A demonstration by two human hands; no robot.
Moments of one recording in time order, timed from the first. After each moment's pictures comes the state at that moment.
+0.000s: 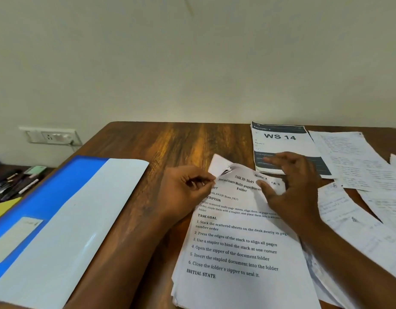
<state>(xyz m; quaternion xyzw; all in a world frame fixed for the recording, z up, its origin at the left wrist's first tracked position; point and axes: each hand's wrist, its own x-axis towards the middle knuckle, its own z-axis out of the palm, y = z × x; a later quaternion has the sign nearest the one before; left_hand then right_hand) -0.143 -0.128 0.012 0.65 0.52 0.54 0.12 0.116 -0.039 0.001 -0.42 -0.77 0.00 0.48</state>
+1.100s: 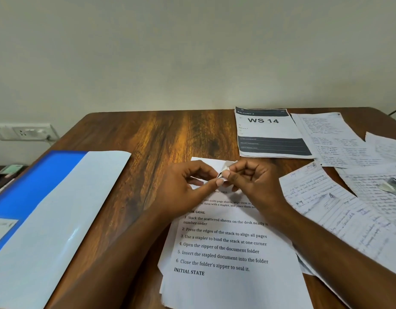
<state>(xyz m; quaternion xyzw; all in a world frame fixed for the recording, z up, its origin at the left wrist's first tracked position) -0.112 -0.133 0.007 0.66 0.47 0.53 0.24 0.082 -0.073 0.002 -0.30 -0.64 0.48 0.51</state>
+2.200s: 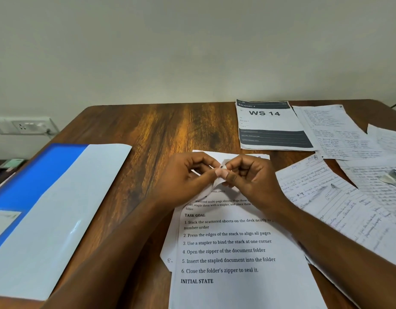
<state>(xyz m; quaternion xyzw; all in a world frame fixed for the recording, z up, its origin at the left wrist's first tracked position) -0.111 -0.136 0.020 0.67 0.49 0.49 0.26 0.081 -0.076 -0.007 -0.26 -0.69 0.47 0.49</state>
